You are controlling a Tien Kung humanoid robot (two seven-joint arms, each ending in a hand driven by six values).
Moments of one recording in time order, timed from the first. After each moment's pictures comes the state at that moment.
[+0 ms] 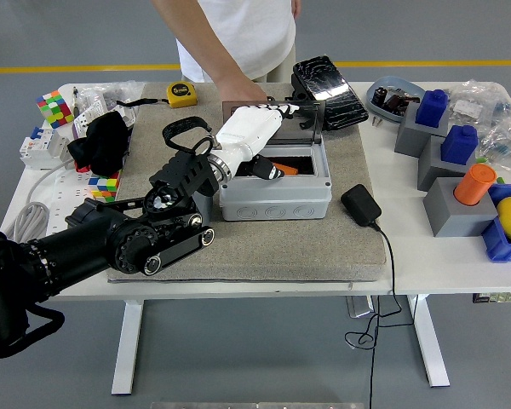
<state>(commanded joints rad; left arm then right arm) -1.00 0.00 -0.23 -0.77 1.58 0.49 0.09 0.08 -0.25 0.36 0.36 -0.25 -0.02 -0.13</state>
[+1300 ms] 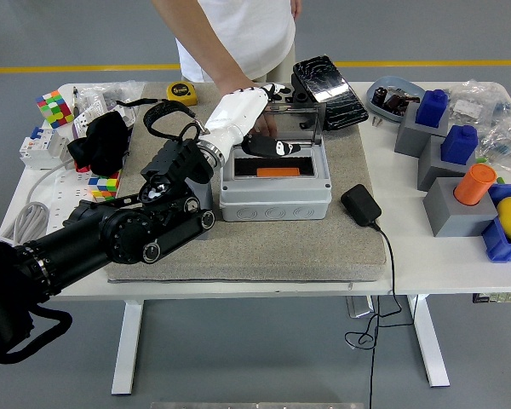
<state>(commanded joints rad) -0.97 0.00 -0.37 -0.78 1.52 0.46 0.12 0.07 -0.24 0.37 0.36 -0.25 -0.02 -0.14</state>
